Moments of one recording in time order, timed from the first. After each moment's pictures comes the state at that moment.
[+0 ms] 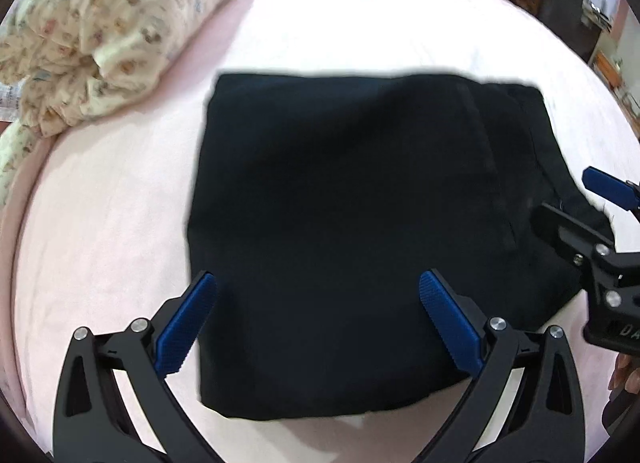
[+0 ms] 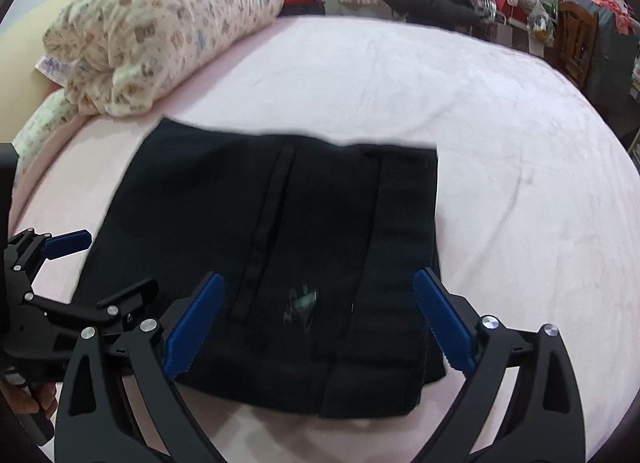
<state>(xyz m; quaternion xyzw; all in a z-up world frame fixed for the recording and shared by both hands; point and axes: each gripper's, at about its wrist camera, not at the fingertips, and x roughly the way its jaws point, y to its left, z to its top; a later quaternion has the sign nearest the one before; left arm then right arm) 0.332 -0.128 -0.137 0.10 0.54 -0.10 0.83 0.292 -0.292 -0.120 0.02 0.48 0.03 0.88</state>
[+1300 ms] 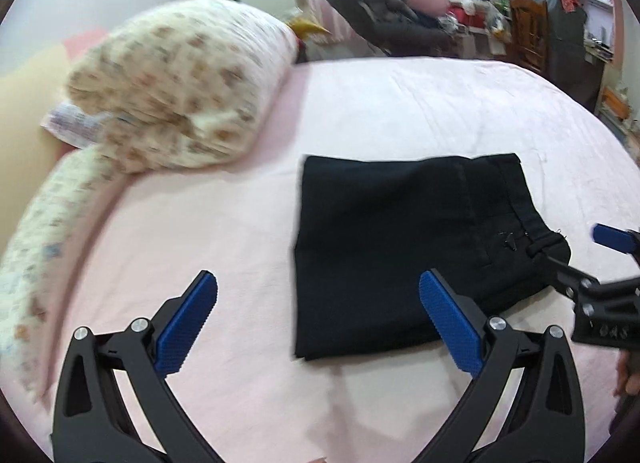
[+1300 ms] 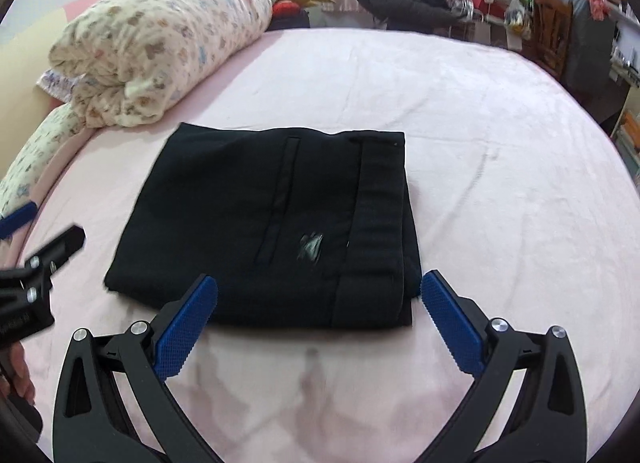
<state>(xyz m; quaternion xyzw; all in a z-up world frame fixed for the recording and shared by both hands) 0.234 -0.091 -0.033 0.10 0.39 -0.03 0.91 0.217 -0.276 -0.069 0.03 0.44 0.00 0.90</state>
